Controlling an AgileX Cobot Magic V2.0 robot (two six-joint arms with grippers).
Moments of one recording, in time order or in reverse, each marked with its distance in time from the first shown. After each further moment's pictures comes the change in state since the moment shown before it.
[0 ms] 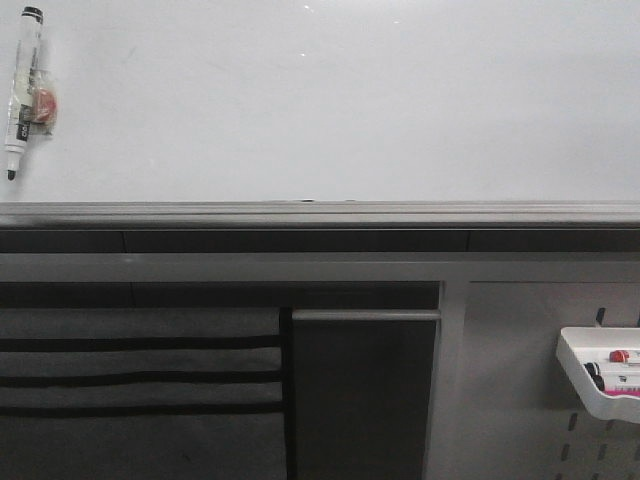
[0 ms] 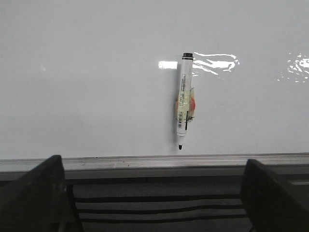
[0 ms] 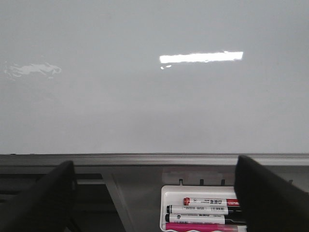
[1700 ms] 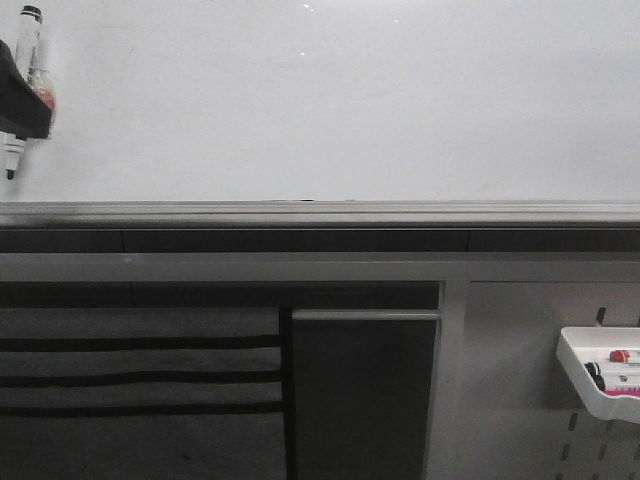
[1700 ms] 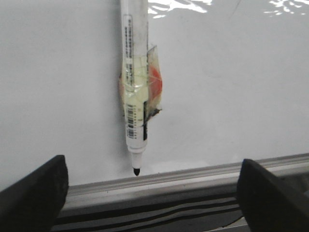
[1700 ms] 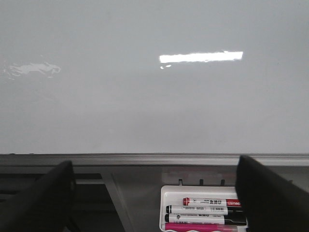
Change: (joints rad) left arm -0.186 0.784 -0.004 -0.104 -0.581 0.071; right arm 0.000 0.000 0.000 0.000 0.000 -0.003
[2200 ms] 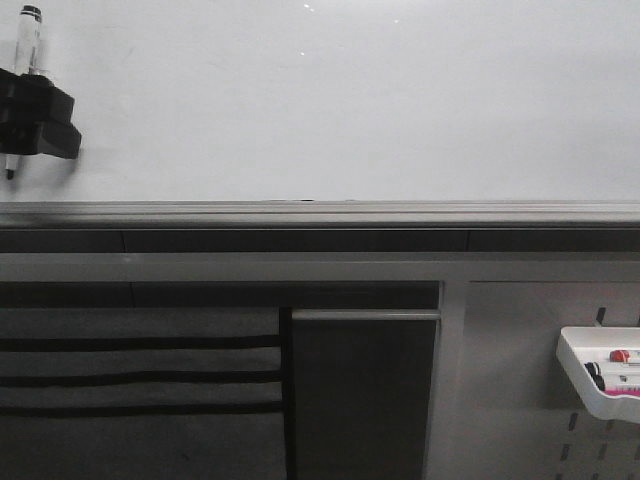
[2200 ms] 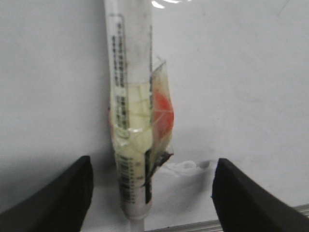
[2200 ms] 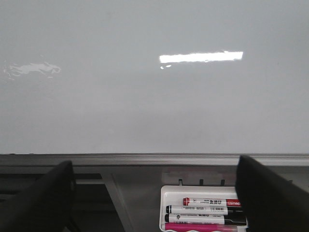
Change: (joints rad) left arm 0.000 0.221 -0.114 0.006 -0.074 0.008; right arm 0.000 0.000 0.000 0.000 0.000 0.000
